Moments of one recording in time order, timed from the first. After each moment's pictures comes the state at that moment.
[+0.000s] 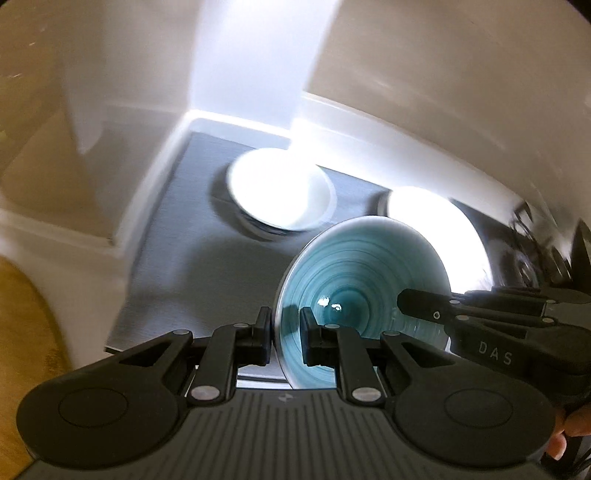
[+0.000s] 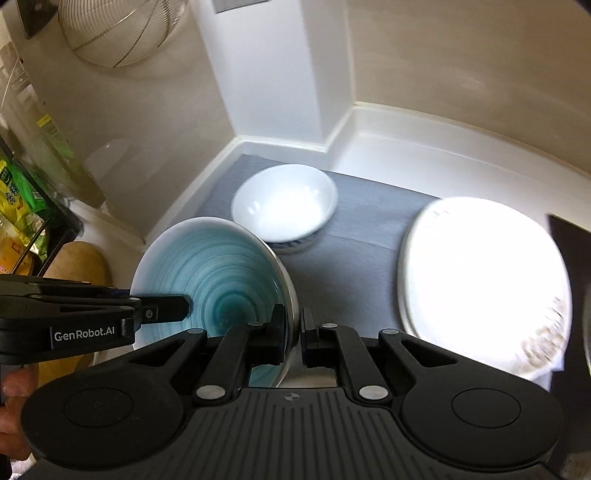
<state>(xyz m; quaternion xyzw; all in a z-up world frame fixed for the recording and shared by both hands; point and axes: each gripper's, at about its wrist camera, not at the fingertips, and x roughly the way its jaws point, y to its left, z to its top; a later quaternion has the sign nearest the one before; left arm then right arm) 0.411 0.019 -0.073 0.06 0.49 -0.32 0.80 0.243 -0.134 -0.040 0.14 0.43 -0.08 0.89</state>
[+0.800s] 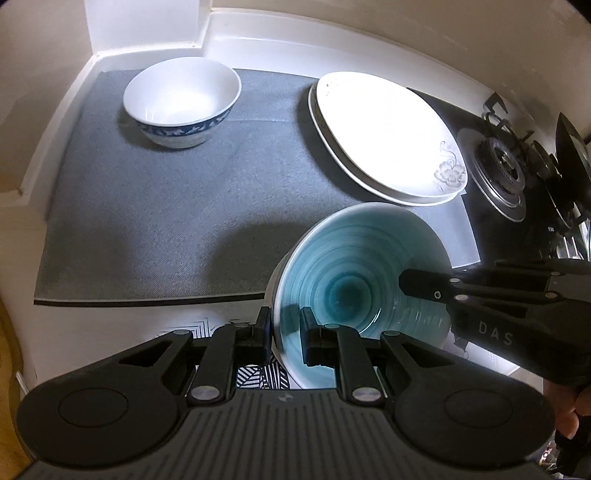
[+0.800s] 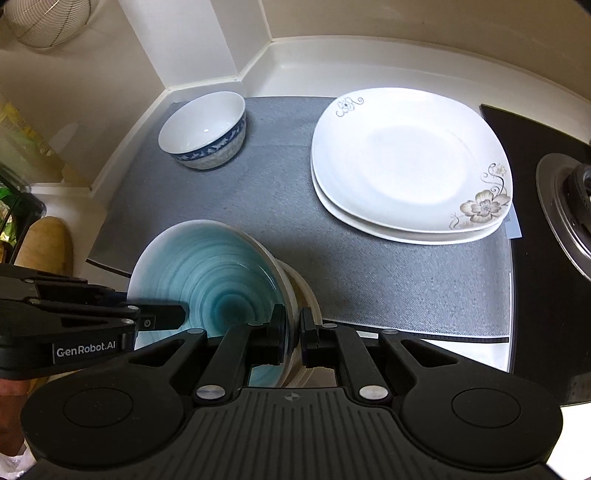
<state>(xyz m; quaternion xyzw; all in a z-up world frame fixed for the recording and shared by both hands) 0.358 -0.030 -0.117 0.15 0.55 -0.37 0.73 0.165 -0.157 -0.083 0.20 0.48 -0.14 0.84</state>
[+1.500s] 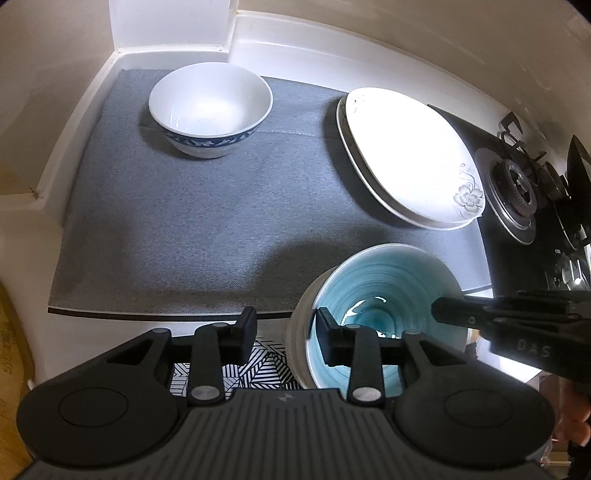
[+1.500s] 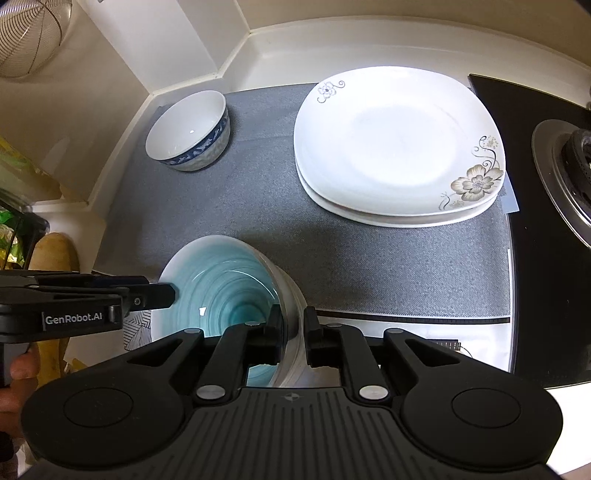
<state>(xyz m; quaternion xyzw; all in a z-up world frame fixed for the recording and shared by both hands) 0.382 -0.024 -0.114 0.14 0.56 -0.35 0.74 0.160 -0.173 -0.080 0.25 0.49 -0.14 0.82</state>
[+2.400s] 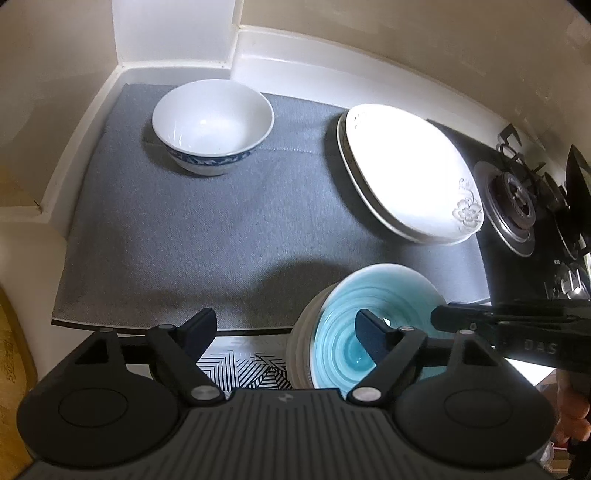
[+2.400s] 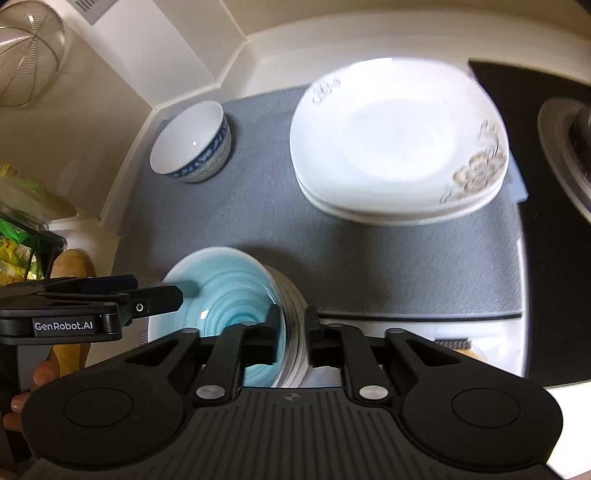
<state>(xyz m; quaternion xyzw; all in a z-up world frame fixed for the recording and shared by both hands) 0.385 -0.023 -0.106 0.12 0.54 -0.35 0.75 0.154 -0.187 -0.079 0.29 0.47 -0.12 0.82</state>
